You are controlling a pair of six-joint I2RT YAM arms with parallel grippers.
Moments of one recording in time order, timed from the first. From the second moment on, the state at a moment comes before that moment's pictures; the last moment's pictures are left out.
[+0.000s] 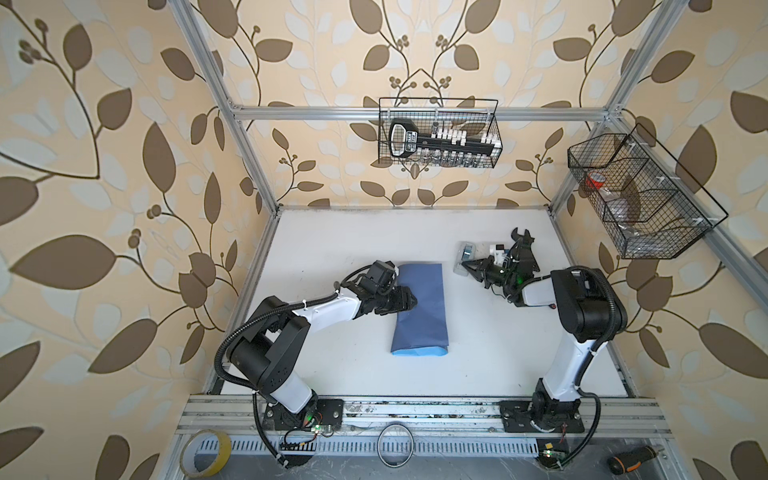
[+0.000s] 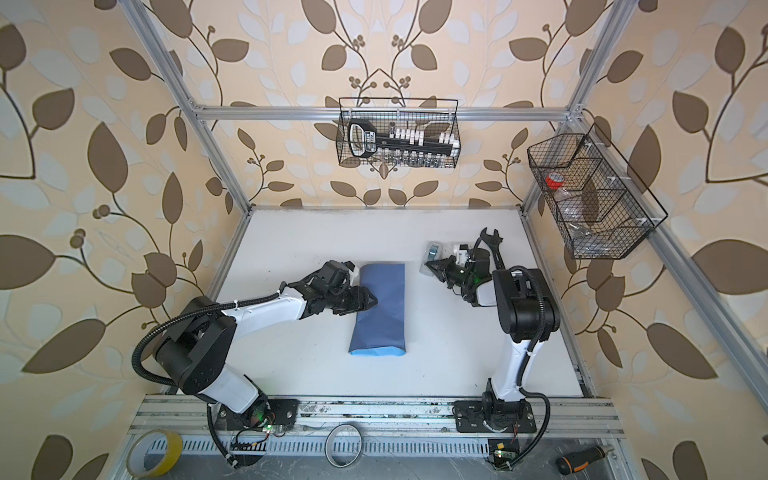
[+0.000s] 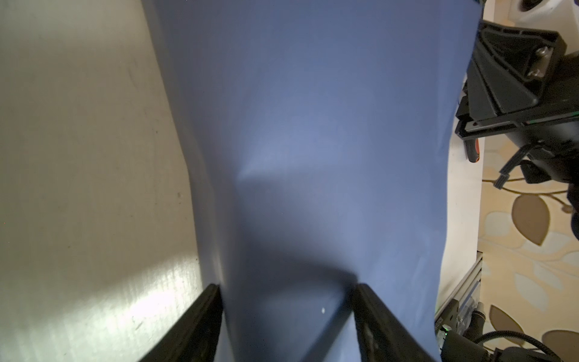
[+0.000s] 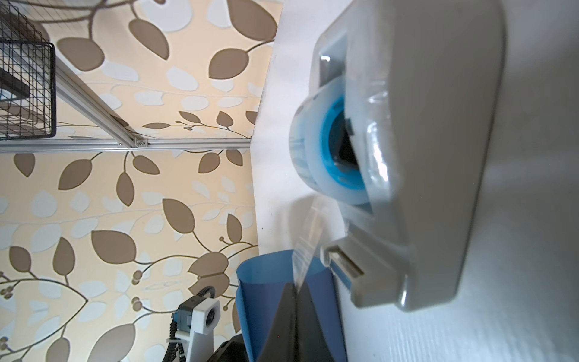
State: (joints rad) left arm -0.60 1.59 0.85 -0.15 0.31 -0.65; right arm 0.01 1.92 0.76 0.71 -0.77 1.14
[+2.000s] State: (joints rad) left arm -0.60 1.61 0.85 -0.11 0.30 -0.63; right arm 0.03 1.73 0.61 0.45 -0.59 0.85
